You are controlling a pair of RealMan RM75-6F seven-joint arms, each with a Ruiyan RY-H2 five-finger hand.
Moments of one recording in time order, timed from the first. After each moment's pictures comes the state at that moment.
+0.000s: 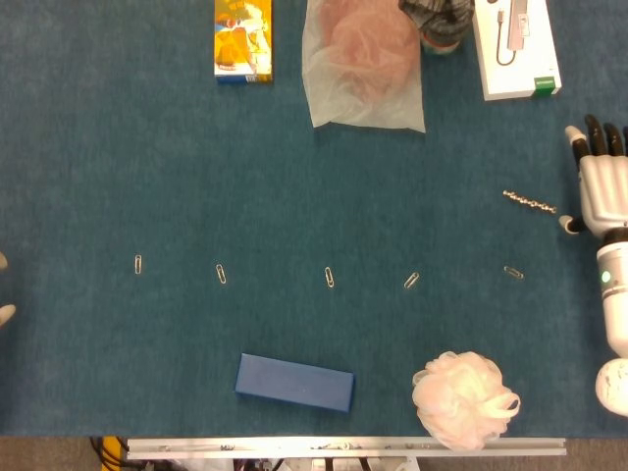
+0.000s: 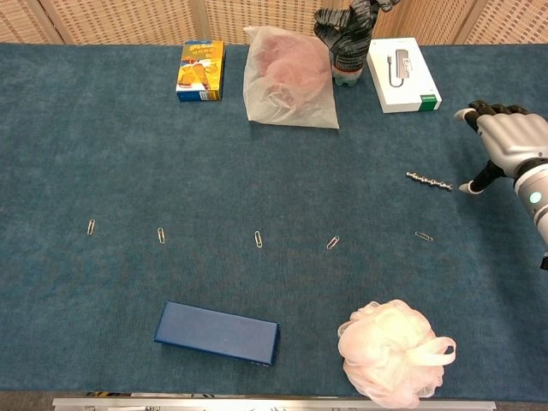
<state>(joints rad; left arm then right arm) -0.12 -1.08 0.04 -1.56 1.42 1.27 0.00 0.49 -1.57 0.13 -1.50 -0.80 1.24 -0.73</state>
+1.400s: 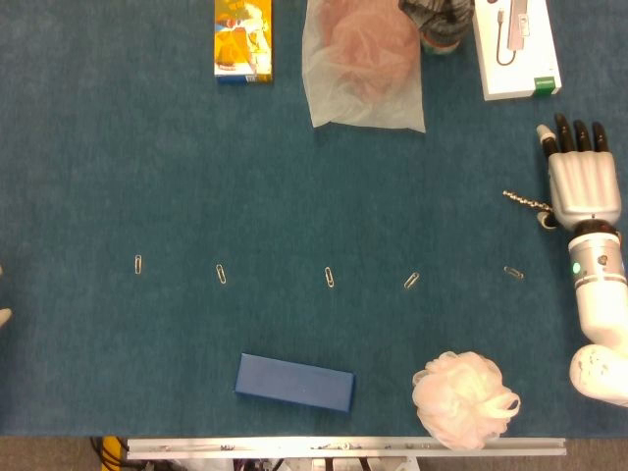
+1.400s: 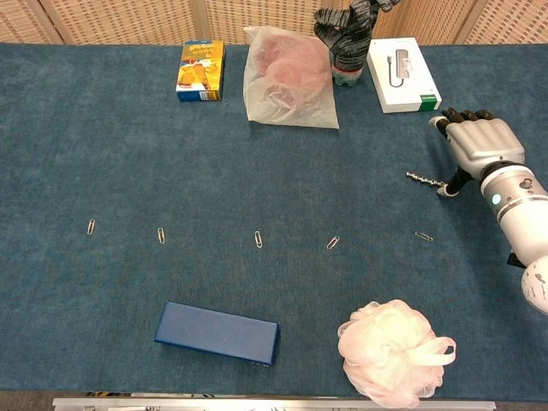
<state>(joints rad) -0.11 -1.09 0.04 -1.54 1.40 1.25 -0.04 0.54 -1.68 0.14 -1.34 -0.81 1.17 -0.78</state>
